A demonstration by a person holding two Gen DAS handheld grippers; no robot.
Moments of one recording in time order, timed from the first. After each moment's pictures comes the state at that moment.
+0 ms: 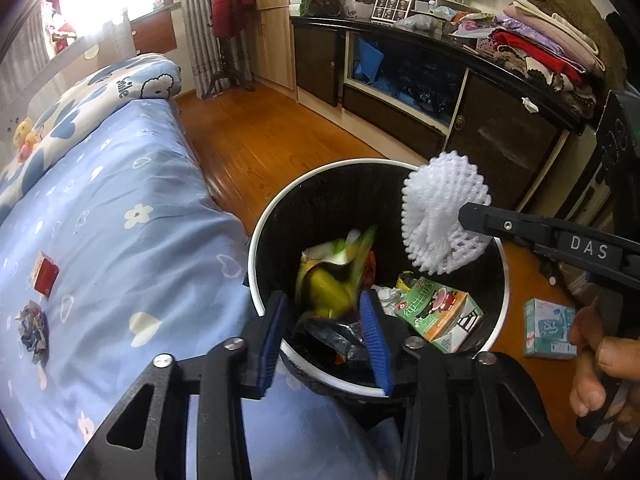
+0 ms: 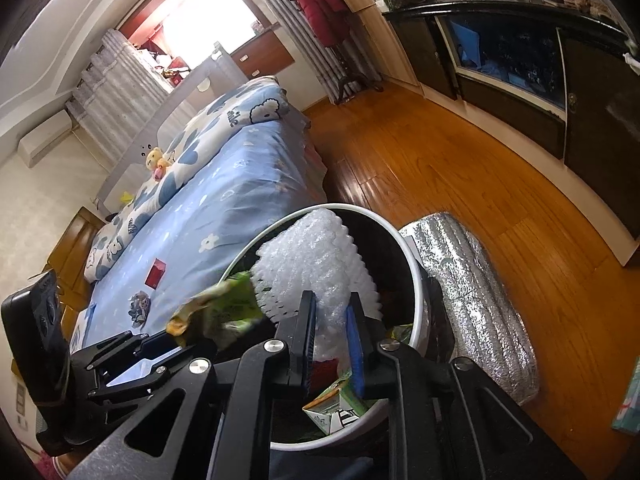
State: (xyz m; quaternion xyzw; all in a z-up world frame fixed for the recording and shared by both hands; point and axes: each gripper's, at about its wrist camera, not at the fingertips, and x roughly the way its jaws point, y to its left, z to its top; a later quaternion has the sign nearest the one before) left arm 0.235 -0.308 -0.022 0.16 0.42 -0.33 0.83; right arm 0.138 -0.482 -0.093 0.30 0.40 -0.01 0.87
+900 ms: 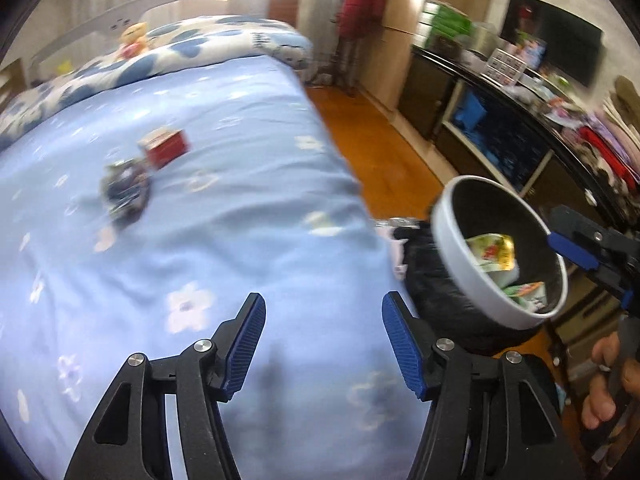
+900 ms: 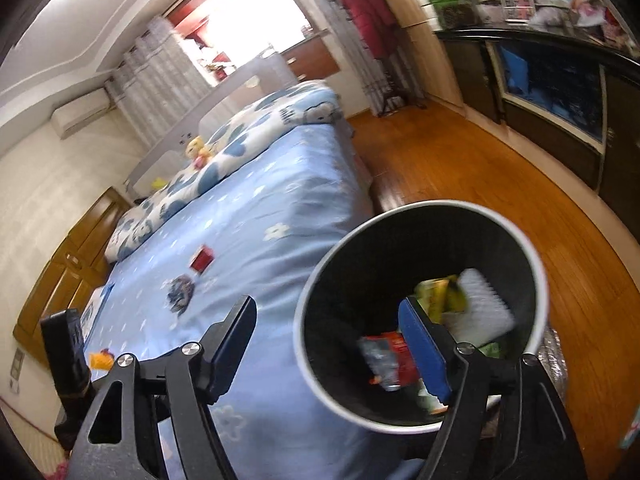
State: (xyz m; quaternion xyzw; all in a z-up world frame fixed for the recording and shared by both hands) left arm 0.204 -0.132 -0.027 0.01 0.43 -0.20 0.88; right arm 0.147 -0.390 -0.061 0.26 0.37 0.06 0.89
